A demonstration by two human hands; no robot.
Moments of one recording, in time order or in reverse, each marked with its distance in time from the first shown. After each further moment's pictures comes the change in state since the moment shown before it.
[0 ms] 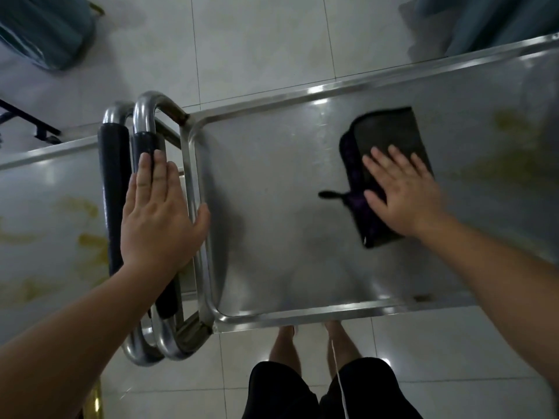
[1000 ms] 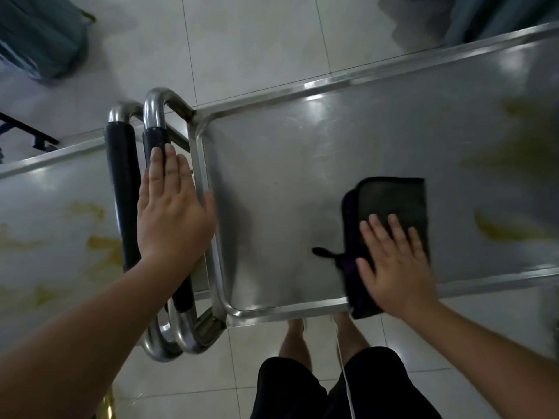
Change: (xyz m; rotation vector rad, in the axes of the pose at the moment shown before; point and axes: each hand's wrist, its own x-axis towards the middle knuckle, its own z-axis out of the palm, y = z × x) left_hand 0.004 0.008 -0.008 -0.088 -0.047 -0.036; right_hand -0.136 -0.087 0.074 0.067 0.105 0.140
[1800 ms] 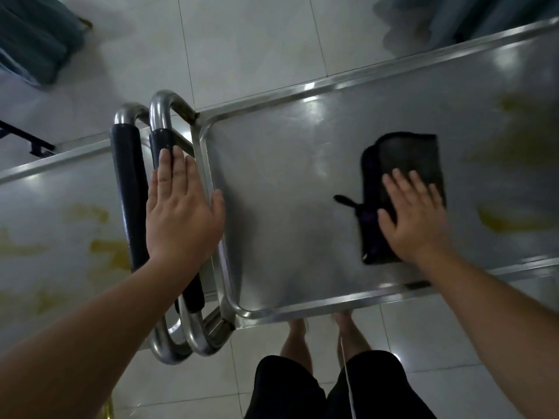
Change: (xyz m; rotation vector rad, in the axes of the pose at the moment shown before) left_hand -0.002 -0.001 0.001 -0.064 0.007 0.026; right_hand 0.071 0.032 -0.028 0.071 0.018 0.124
